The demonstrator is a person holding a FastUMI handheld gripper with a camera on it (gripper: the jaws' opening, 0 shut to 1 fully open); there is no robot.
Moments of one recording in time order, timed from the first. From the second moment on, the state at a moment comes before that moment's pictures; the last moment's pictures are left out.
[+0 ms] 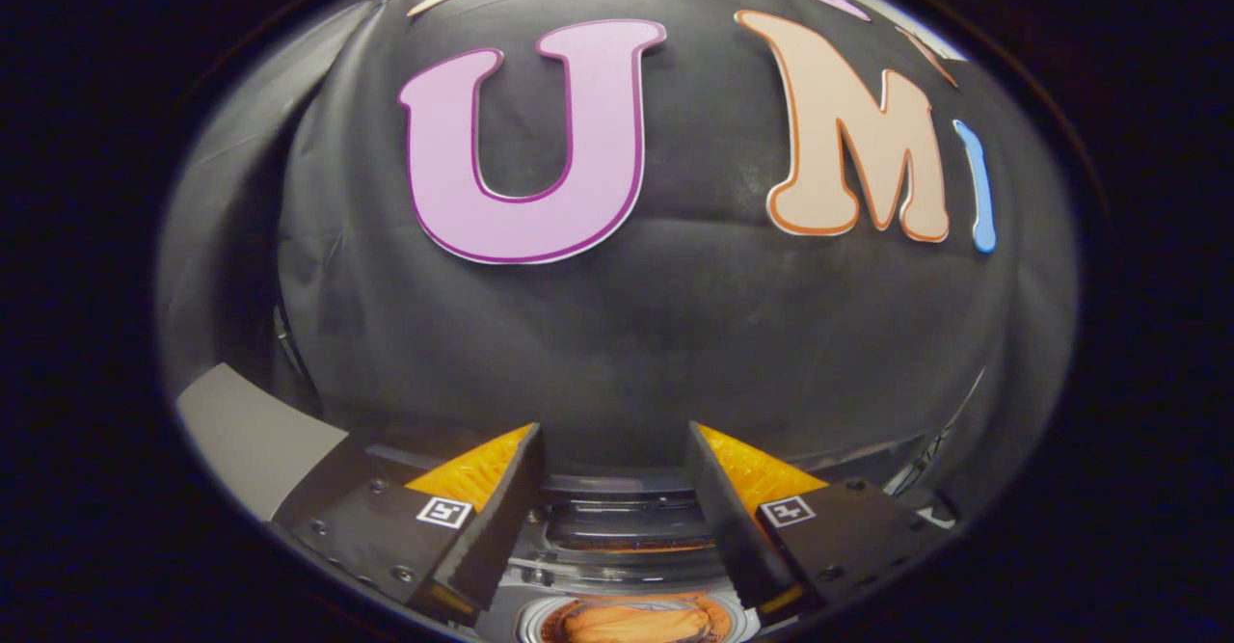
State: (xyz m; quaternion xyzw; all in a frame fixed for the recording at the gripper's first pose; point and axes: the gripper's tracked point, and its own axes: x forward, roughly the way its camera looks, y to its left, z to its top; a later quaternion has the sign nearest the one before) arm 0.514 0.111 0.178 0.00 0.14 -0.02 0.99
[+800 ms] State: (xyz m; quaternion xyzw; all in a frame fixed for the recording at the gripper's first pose) arm 0.431 0.114 0.178 -0.01 0.11 -0.03 0.99
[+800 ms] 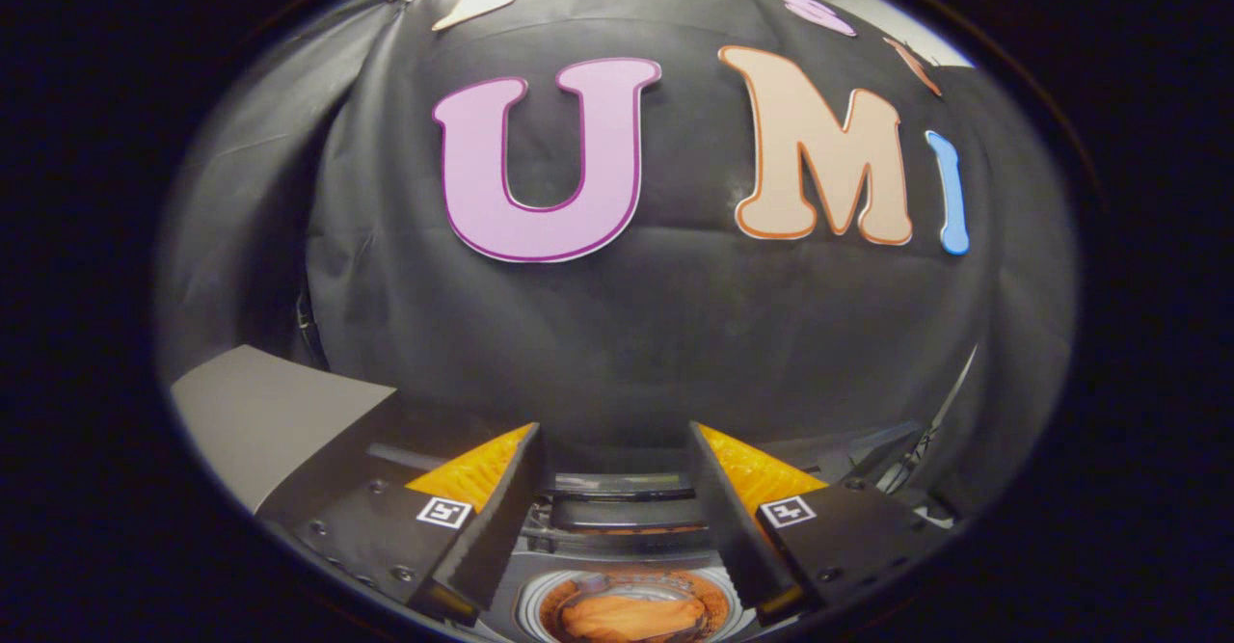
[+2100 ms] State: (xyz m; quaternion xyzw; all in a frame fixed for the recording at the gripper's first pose) arm 0.388 0.111 0.194 -0.01 0.07 -0.02 1.00
